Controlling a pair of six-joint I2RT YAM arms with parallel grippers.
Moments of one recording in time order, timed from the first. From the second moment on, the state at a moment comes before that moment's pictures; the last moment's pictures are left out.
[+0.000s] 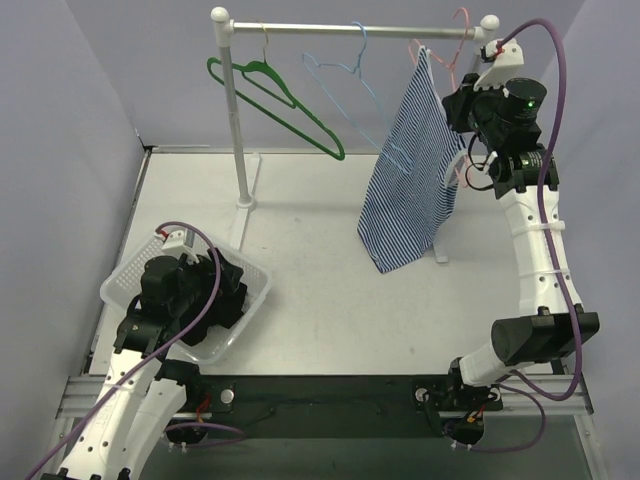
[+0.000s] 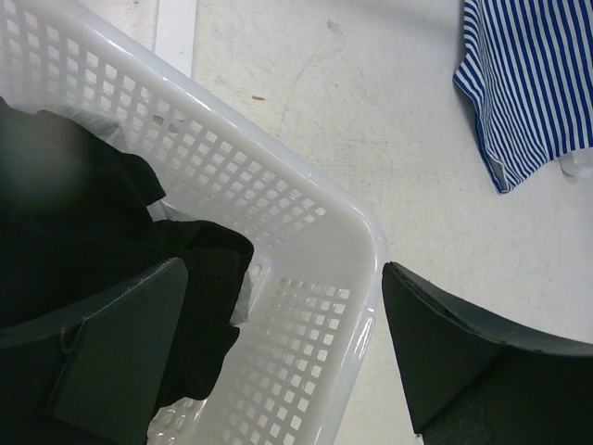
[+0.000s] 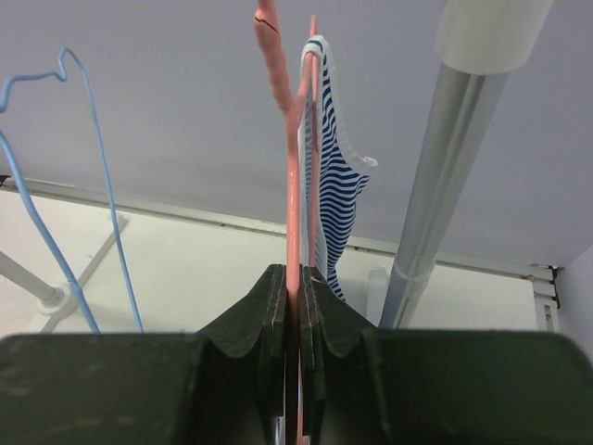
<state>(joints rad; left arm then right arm) -0.20 0.58 0.57 -0.45 0.11 -0.47 0.07 1.53 1.81 -0.37 -0.15 0.02</state>
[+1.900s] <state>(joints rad) -0.22 0.47 0.49 0.05 0.66 -0.64 0.25 0.58 0.95 -0.67 -0.75 0.34</state>
